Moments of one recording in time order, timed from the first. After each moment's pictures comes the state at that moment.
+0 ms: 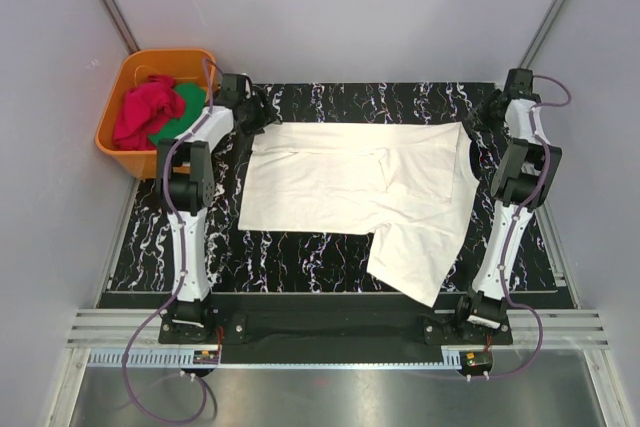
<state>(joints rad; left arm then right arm) -0.10 2.33 1.89 -0.38 0.28 -0.54 -0.28 2.53 2.24 -0.62 -0.19 0.62</state>
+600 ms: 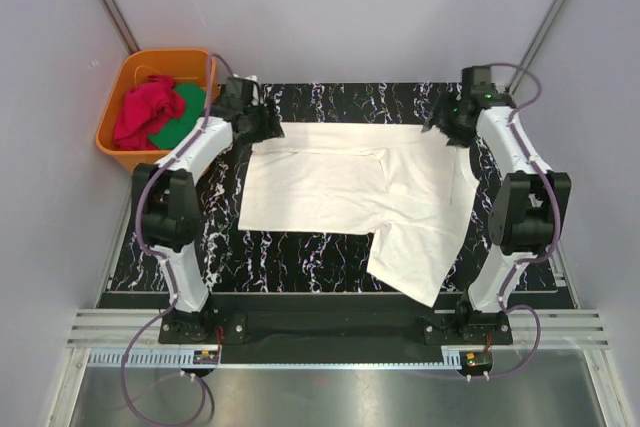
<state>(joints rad) -0.21 1.87 1.54 -0.48 0.13 -0.41 -0.01 1.85 1.65 -0.72 -0.07 0.48</state>
